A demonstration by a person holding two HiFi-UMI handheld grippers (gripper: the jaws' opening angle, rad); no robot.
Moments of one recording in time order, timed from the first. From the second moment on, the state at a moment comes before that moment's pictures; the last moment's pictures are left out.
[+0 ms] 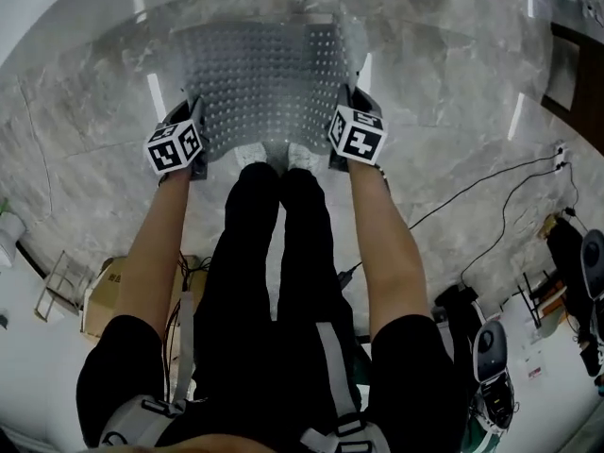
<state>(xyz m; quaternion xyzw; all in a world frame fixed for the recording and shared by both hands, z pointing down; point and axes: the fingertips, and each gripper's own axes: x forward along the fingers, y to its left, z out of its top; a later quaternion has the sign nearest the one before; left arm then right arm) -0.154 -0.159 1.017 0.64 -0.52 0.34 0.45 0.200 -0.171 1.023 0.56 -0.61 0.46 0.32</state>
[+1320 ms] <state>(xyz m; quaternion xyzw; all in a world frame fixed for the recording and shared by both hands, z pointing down) -0.245 -0.185 1.217 0.56 -0.56 0.47 0.40 0.270 -0.233 1.226 0.56 -0.61 0.35 0.44</state>
